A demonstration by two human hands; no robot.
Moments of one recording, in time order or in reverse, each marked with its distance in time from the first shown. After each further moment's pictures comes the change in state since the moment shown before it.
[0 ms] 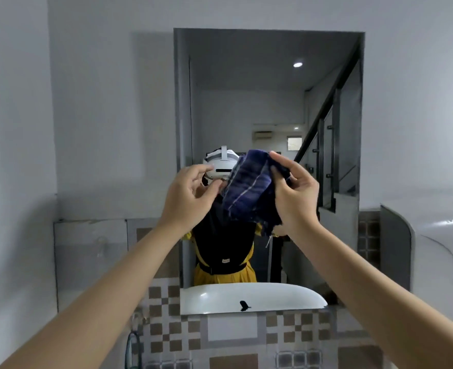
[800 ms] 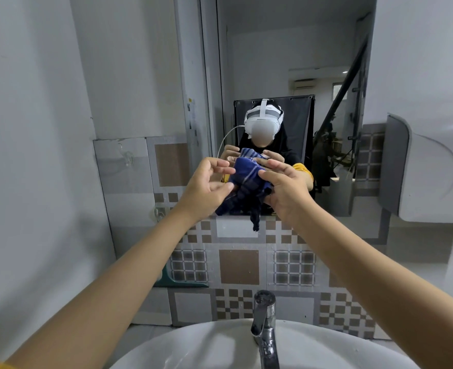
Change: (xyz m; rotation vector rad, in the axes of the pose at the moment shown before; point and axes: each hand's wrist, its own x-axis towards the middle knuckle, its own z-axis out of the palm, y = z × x) left_hand -0.159 0.049 0.031 -0.232 -0.232 -0.357; right_hand -0.108 0.070 -0.068 0.400 -0.198 0.747
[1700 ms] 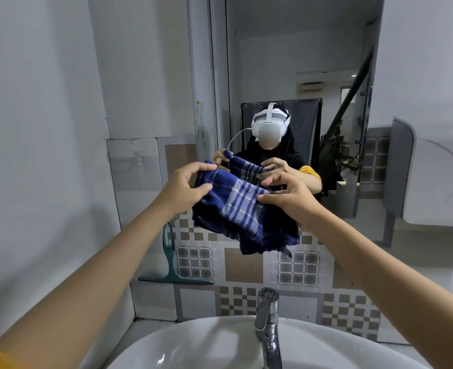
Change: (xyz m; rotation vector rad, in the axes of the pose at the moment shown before) left_hand -0.005 -0.016 -0.053 0.286 0.029 -0.013; right_hand -0.020 -0.003 -0.021 -0.580 -0.286 -0.140
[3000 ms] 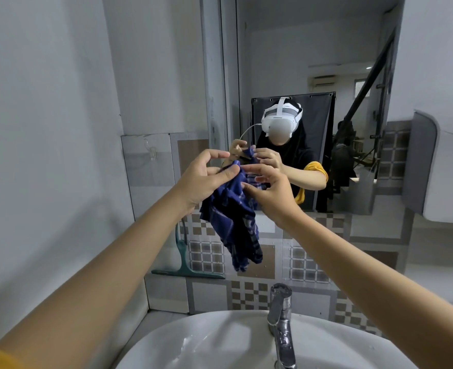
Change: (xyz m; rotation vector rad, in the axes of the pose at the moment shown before) left_hand -0.010 0.043 -0.001 -0.381 -0.095 -0.253; right_hand 0.006 -0.003 0.063 -0.118 0.109 -0.341
